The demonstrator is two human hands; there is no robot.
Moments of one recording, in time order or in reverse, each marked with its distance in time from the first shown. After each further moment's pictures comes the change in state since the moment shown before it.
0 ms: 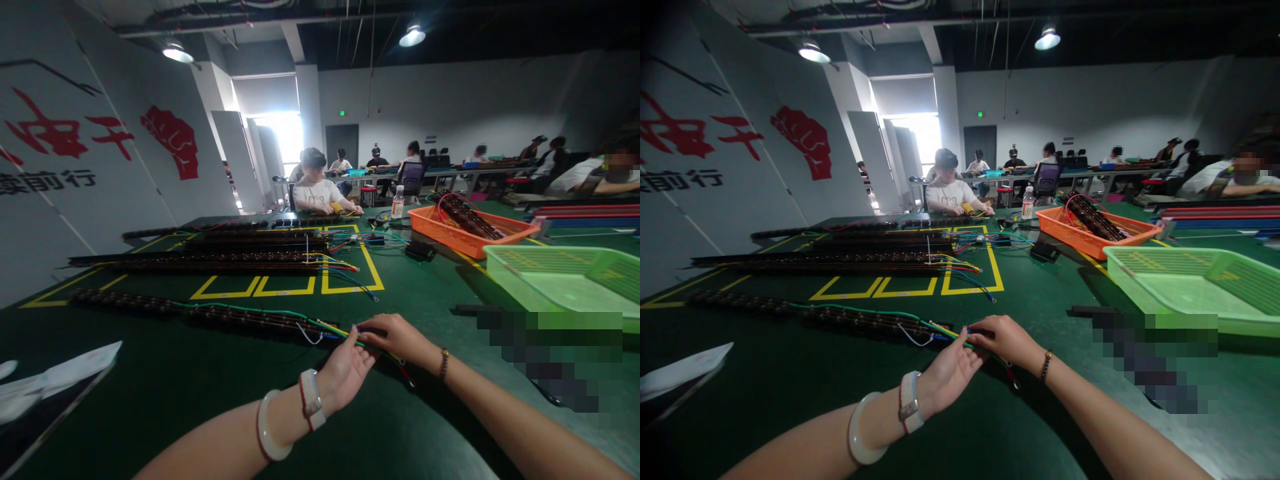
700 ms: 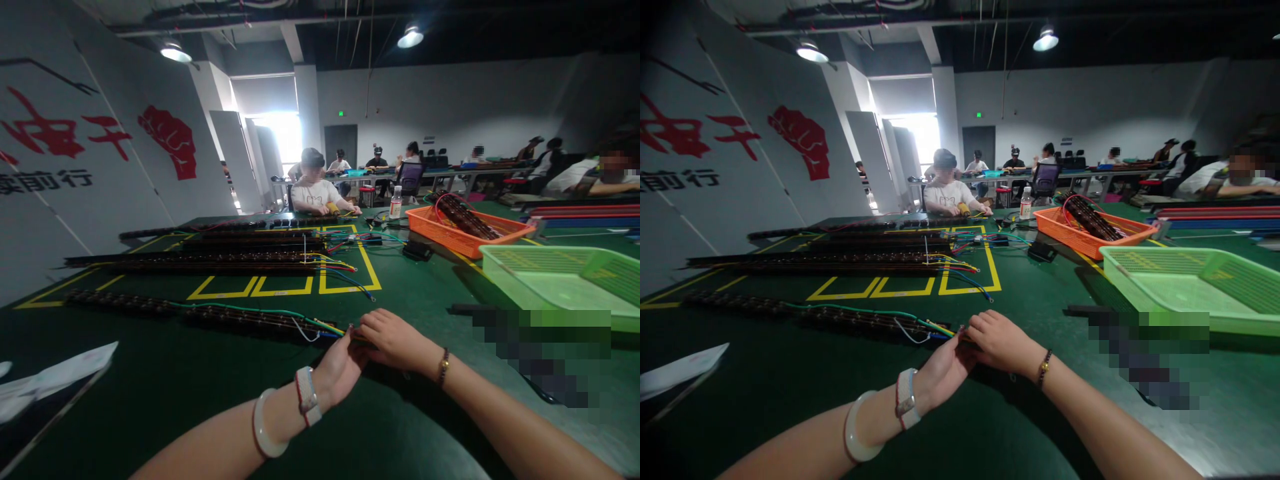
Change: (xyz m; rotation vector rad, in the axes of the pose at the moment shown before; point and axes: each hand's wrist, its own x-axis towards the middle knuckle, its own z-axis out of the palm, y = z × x) left_hand 0.010 -0.003 -0.005 -0.112 -0.050 0.076; right_hand -0.004 -0.018 -0.007 -0.622 -0.064 -0.315
